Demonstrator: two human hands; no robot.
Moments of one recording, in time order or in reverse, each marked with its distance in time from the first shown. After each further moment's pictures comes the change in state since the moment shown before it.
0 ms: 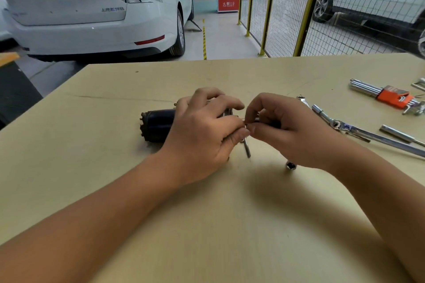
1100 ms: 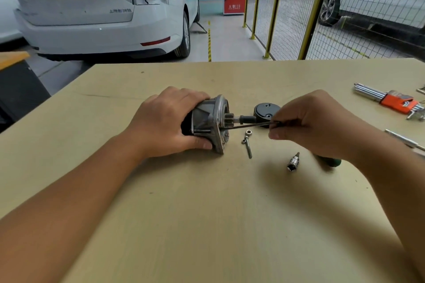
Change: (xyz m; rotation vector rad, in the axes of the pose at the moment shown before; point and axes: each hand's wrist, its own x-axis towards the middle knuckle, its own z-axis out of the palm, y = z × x) left_hand -0.013 -0.078 -0.019 0.112 -0.235 -0.140; right_hand -0.001 0.015 -0.034 -0.456 -0.009 -0.023
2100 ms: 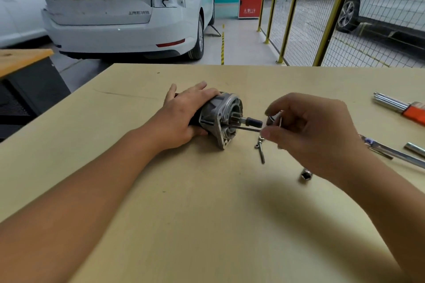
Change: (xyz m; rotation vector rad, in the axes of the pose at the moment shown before) left_hand 0.009 -0.018 0.007 -0.178 -0.097 -0.128; right_hand -0.001 -0.039 0.027 0.285 0.357 0.029
